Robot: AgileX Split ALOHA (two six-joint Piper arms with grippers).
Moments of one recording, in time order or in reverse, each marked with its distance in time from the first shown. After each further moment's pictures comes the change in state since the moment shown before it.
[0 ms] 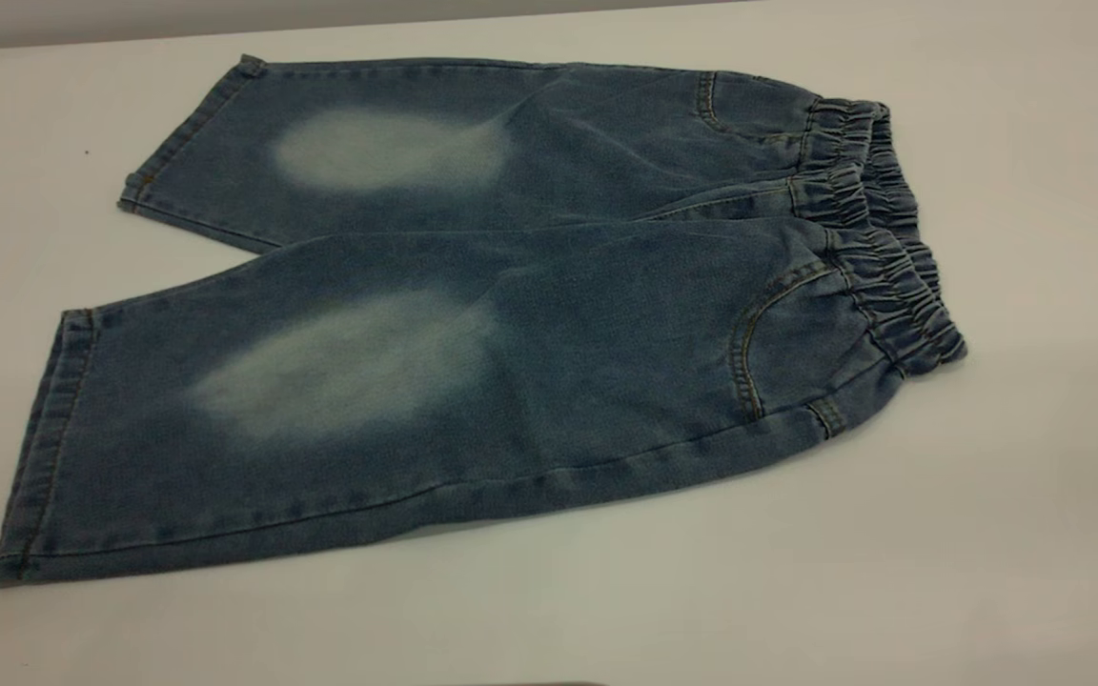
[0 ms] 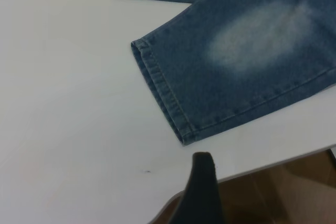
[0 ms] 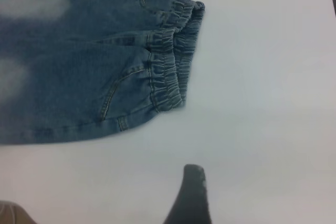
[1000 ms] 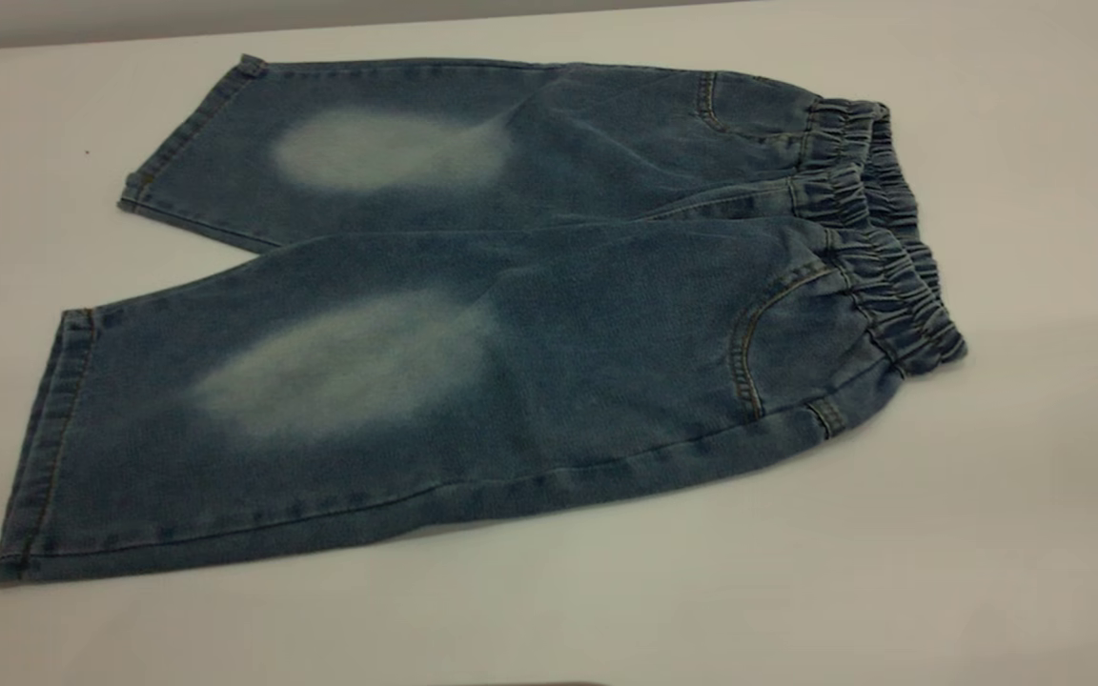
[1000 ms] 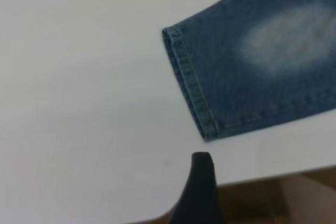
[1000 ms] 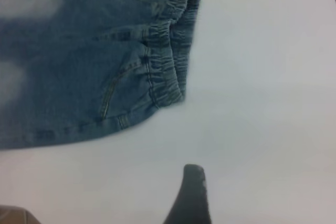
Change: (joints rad) left arm 0.000 0.166 -0.028 0.089 -0.083 -0.129; right arm 0.000 0.124 -0.030 -0.007 -0.036 0.055
